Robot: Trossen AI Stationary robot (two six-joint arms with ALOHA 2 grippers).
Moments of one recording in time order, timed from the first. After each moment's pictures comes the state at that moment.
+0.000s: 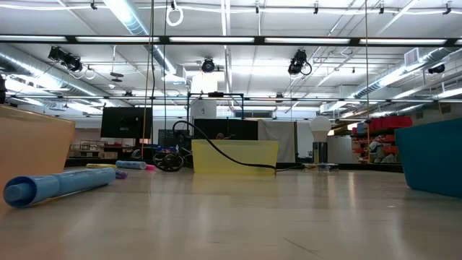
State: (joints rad) left arm 0.02 1.43 1.80 -0.48 -0.02 -0.16; right arm 0.20 1.29 1.50 -0.06 0.37 0.10
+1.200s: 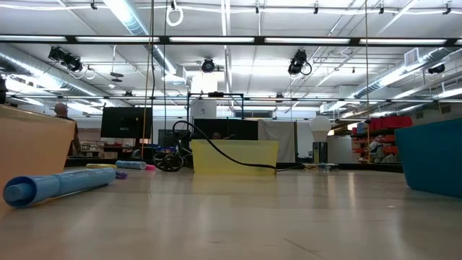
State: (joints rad) left arm 0.14 1.39 1.80 -0.92 -0.14 -0.20; right arm 0.17 1.39 1.58 -0.11 0.29 0.12
